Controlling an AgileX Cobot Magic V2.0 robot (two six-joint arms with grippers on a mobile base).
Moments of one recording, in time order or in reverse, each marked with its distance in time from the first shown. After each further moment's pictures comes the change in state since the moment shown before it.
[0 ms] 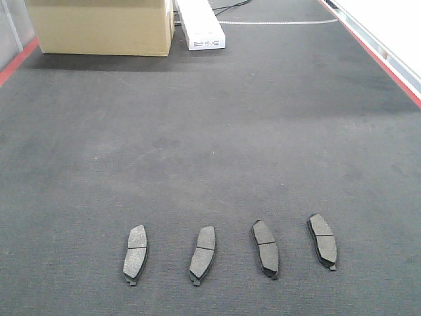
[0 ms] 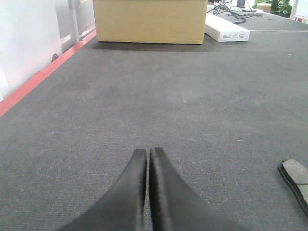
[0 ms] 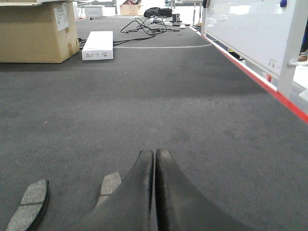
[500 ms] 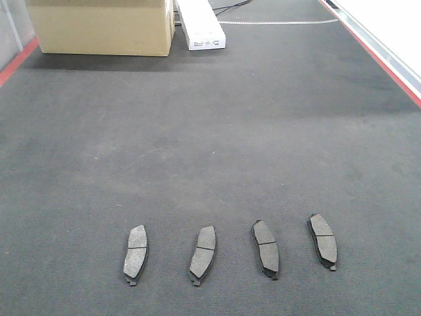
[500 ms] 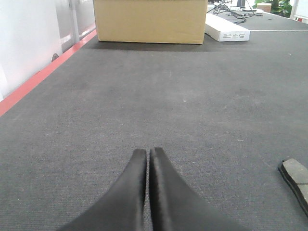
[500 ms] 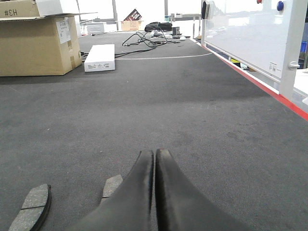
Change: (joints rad) left arm 0.000 0.000 0.000 0.000 0.000 0.000; right arm 0.000 -0.078 0.064 -0.006 -0.029 0.030
